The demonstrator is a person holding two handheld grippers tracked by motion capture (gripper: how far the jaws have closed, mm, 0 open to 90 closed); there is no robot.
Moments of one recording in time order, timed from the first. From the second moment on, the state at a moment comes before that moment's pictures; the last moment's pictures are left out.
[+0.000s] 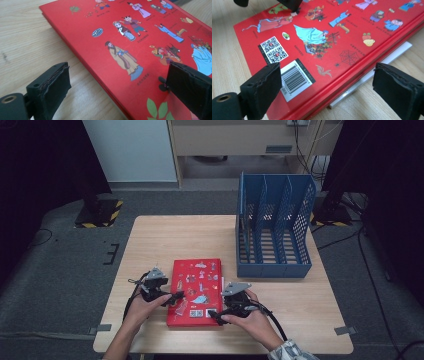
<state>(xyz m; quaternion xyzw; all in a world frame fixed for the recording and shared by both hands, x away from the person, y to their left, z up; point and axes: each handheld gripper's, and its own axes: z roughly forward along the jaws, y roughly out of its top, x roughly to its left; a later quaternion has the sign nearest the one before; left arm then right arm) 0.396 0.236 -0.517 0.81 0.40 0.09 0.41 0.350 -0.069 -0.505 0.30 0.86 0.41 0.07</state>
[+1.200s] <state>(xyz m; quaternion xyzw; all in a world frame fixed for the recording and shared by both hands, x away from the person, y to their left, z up) 0.403 0.228 -0.515 0.81 0.39 0.08 0.42 0.382 -0.067 -0.524 0.33 0.84 0.44 0.01</state>
